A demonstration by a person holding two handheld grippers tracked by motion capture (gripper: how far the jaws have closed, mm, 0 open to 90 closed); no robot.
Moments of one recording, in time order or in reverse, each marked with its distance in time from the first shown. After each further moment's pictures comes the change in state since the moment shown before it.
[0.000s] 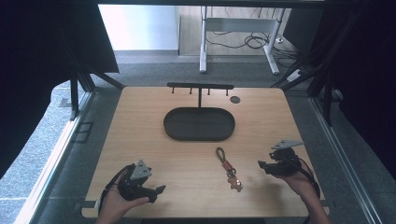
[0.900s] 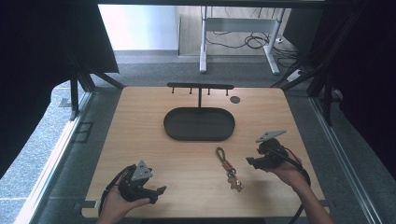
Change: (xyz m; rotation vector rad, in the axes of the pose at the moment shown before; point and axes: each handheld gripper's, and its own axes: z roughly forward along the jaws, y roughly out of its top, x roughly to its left) left arm -0.003 0.001 -0.002 -0.002 -0.001 0.011; right arm 0.025 0.044 0.006 0.072 0.069 -0.098
